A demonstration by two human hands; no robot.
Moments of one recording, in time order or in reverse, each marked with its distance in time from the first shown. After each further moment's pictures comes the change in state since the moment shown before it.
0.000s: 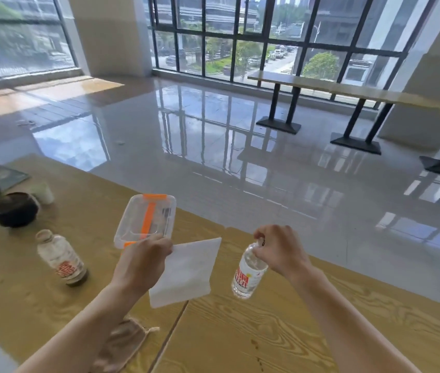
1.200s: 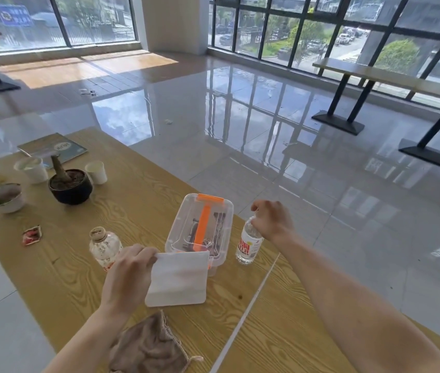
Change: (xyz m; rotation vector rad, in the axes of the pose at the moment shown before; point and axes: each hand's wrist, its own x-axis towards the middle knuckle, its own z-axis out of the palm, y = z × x) left_hand -0.021 -0.156 0.040 -0.146 0.181 -0.371; right_hand 0.209 -0.112 0.130 -0.052 -0.079 -0.168
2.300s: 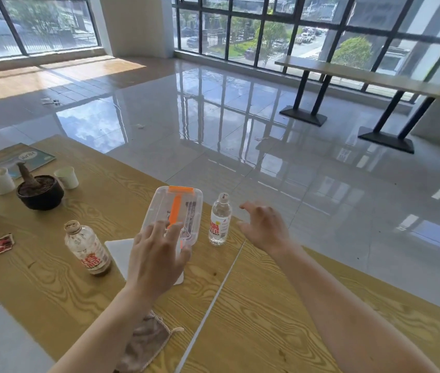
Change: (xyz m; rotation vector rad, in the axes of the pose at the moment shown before) left_hand -0.021 0.125 -0.020 0.119 -0.099 0.168; right_hand -0.126 0.021 -0.050 0.033 0.075 -0.015
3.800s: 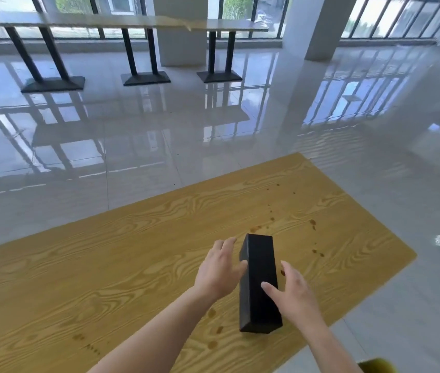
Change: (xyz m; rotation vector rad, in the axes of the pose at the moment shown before) left_hand -0.241 0.495 0.144 -0.490 -0.960 0.721; right_hand -0.558 0.251 -0.055 0.298 0.206 1.371
